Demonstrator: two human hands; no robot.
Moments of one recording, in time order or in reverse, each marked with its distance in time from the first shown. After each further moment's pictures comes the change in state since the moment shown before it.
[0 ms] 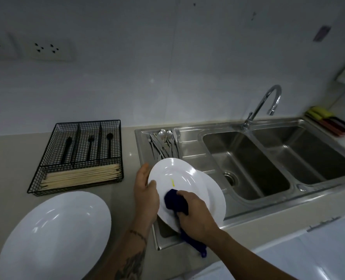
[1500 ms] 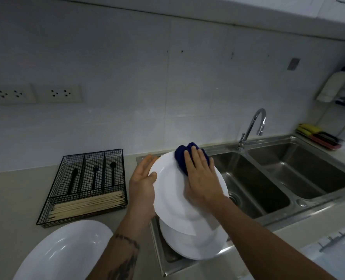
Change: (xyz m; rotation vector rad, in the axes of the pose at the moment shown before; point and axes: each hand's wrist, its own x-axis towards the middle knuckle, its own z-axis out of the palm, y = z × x) left_hand -0.008 0.116 -0.005 -0.322 -0.196 -0.005; right_hand 0.069 -0.055 -0.086 -0.625 0.327 -0.191
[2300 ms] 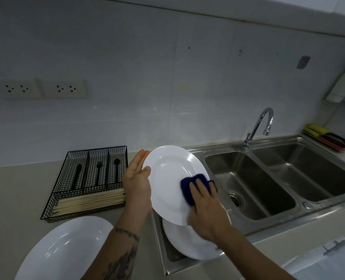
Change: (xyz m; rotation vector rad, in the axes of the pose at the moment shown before) left_hand 0.013 0.002 -0.011 -0.021 0.146 0.063; right_hand -0.065 -0.010 0.020 0.162 -0.141 0.044
